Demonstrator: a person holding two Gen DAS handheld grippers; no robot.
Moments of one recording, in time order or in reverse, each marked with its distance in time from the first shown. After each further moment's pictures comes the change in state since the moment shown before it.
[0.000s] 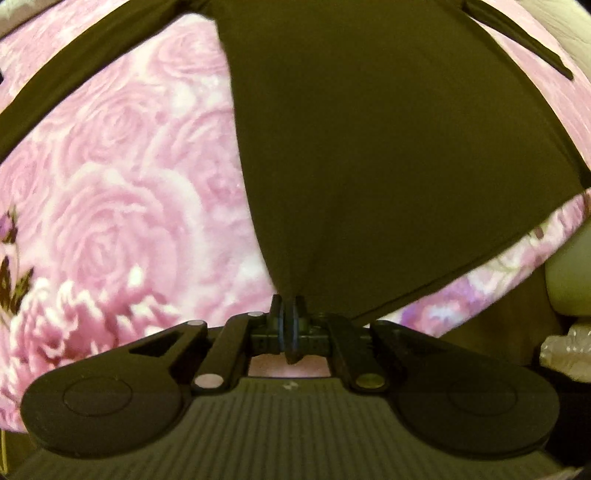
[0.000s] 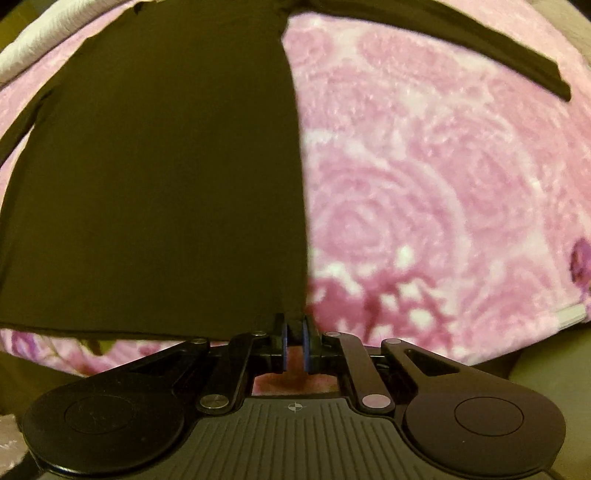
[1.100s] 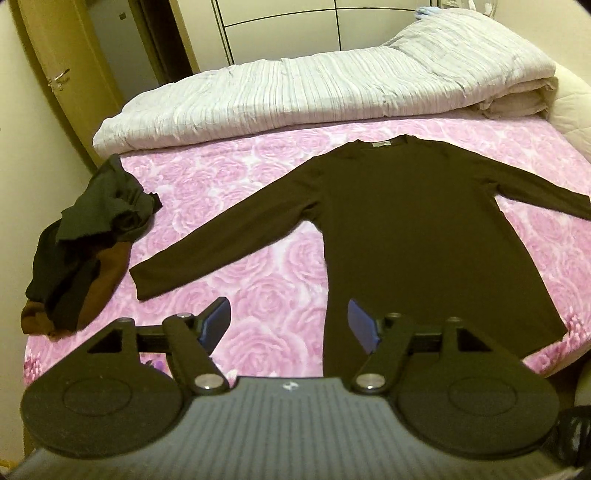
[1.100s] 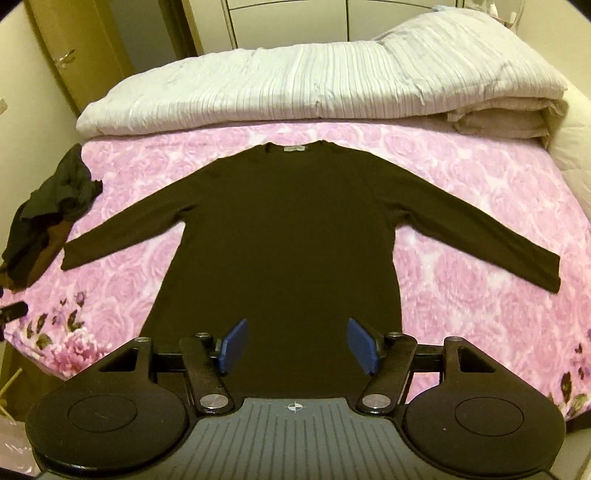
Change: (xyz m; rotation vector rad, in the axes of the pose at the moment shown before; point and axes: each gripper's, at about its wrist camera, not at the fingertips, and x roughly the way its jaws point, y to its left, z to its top) left arm -0.261 -0.044 0.031 -0.165 -0.417 0.312; right arm -0.229 0.159 0.064 -0.171 -0.329 0.107
